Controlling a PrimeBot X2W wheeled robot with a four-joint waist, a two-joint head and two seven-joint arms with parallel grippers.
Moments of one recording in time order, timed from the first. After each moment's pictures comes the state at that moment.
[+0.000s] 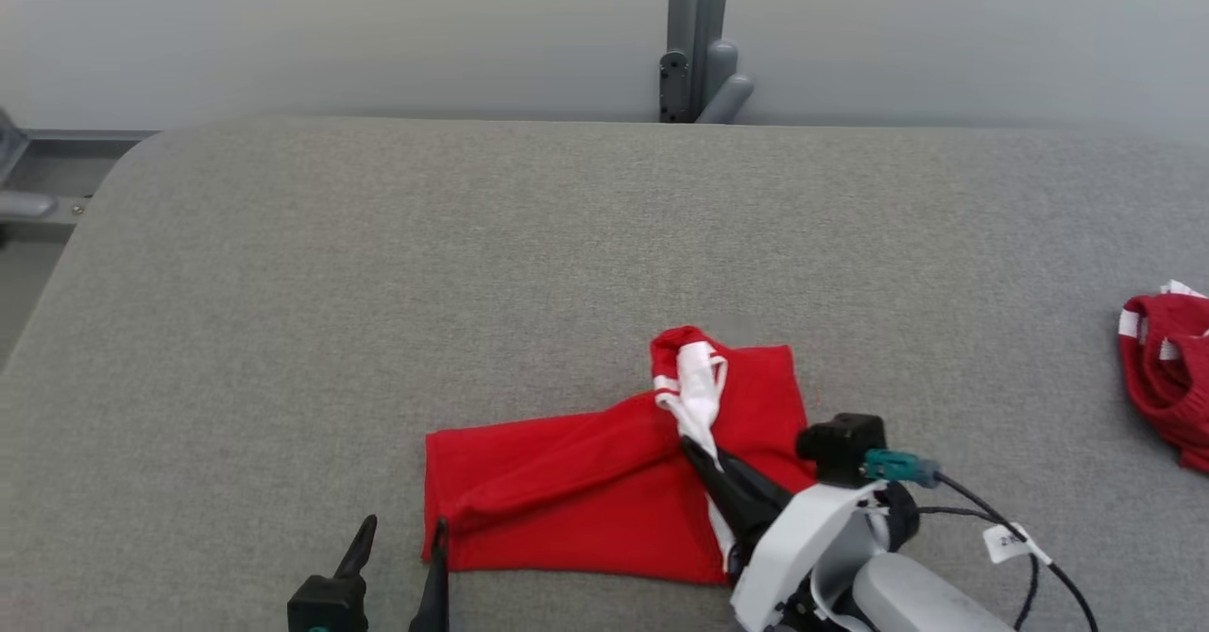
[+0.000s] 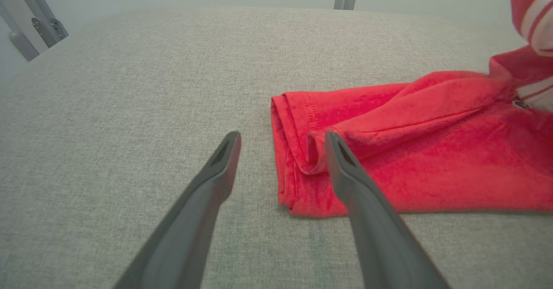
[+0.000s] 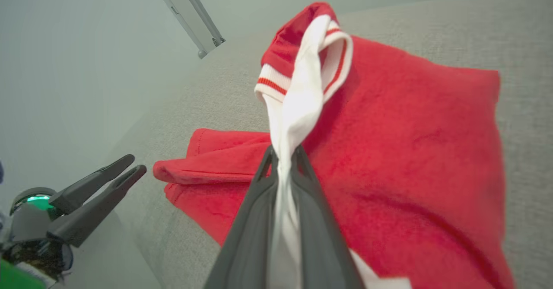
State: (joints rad) left arm 0.04 0.05 -0.17 0.40 -0.14 -0.04 -0.26; right arm -0.29 -0.18 0.67 0.42 0.71 0.13 -0.14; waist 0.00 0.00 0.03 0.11
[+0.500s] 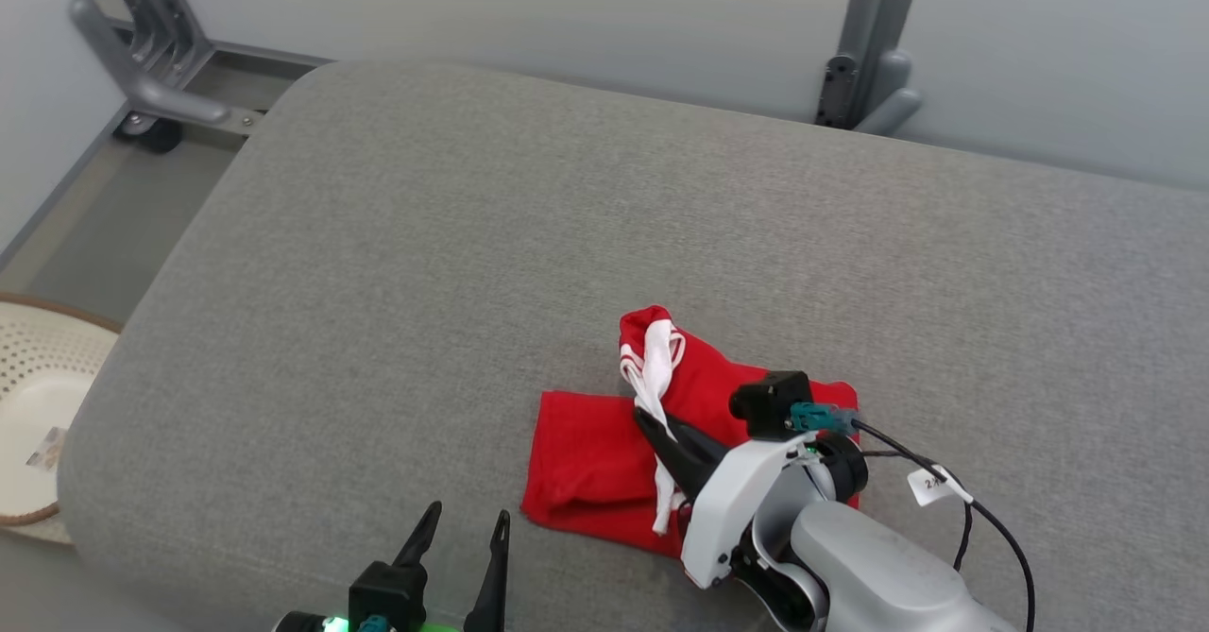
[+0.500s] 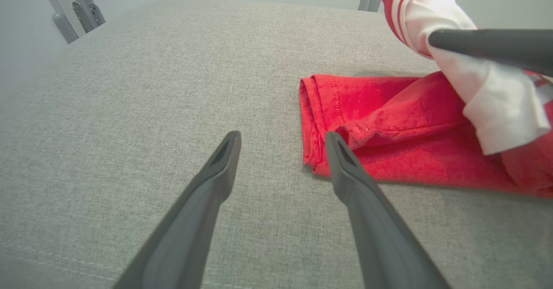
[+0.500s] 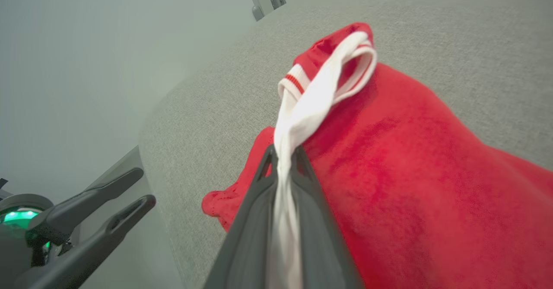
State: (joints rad) left arm 0.01 0.05 -0.30 0.40 -0.17 -0.03 -0.26; right arm -0.48 -0.07 0.80 0.66 0.75 0.13 -0.17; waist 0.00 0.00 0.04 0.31
